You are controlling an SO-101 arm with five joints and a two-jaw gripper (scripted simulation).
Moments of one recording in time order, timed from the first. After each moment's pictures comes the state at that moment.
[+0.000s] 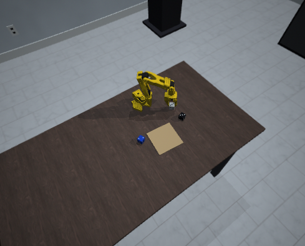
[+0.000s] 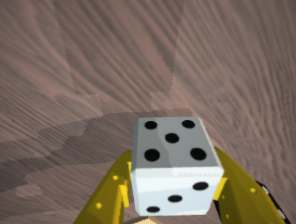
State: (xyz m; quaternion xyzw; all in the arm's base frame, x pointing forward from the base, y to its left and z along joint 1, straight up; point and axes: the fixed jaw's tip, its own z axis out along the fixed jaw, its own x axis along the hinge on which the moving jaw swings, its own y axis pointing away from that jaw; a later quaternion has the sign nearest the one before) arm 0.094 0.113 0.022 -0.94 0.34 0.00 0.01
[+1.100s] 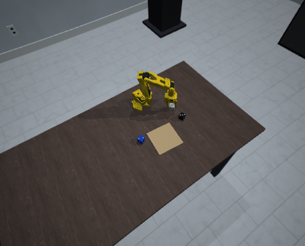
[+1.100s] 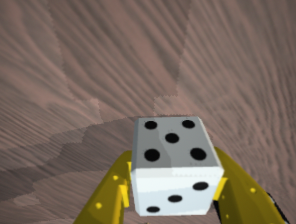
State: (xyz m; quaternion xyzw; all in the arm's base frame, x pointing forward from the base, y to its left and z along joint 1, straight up) arm 0.095 0.114 0.015 -0.94 0.34 -0.01 0.01
